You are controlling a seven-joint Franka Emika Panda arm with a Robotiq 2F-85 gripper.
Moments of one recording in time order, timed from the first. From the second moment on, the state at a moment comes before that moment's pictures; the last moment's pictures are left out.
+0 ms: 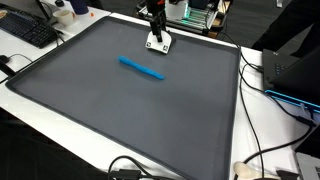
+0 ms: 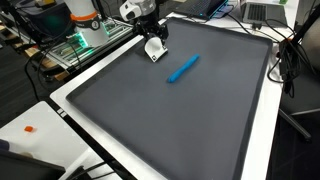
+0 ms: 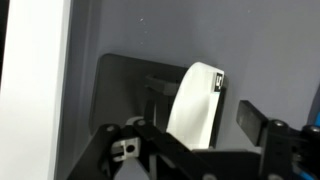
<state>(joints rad) 0.04 -0.05 0.11 -2.73 0.61 2.67 0.96</state>
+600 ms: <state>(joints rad) 0.04 -0.03 0.11 -2.72 0.61 2.71 0.97</state>
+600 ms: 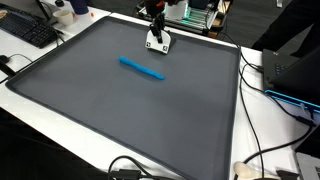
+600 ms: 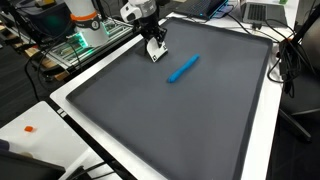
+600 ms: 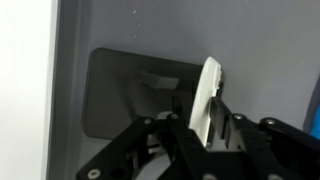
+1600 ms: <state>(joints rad) 0.04 -0.05 0.11 -2.66 0.62 2.74 1.03</state>
